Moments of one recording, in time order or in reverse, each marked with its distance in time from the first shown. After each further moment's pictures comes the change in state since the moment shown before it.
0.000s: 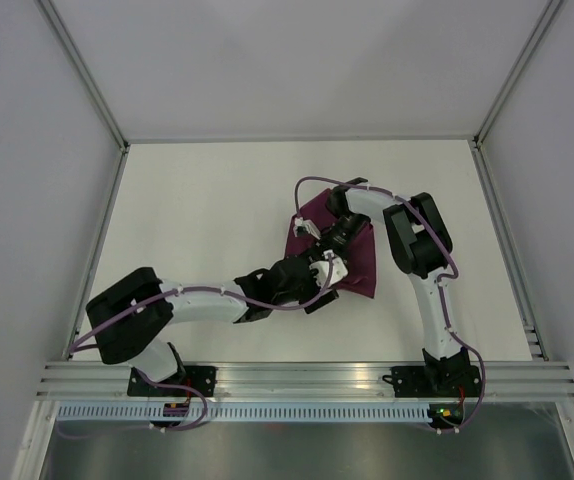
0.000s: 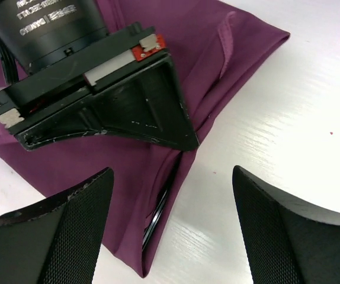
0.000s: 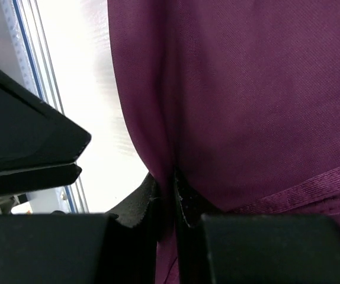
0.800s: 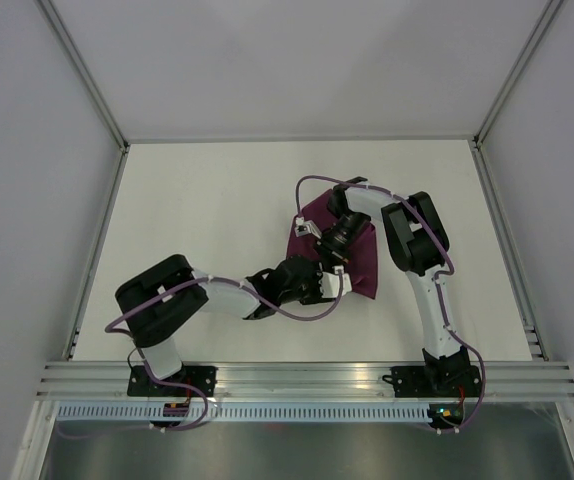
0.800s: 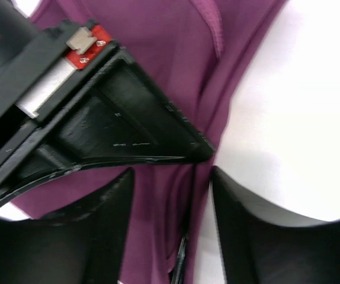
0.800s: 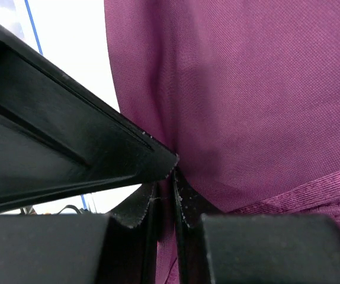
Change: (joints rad) left arm 0.032 0.174 -0.037 0.234 0.095 0.344; right arm -0.014 0.047 0.044 -0.072 -0.009 -0.006
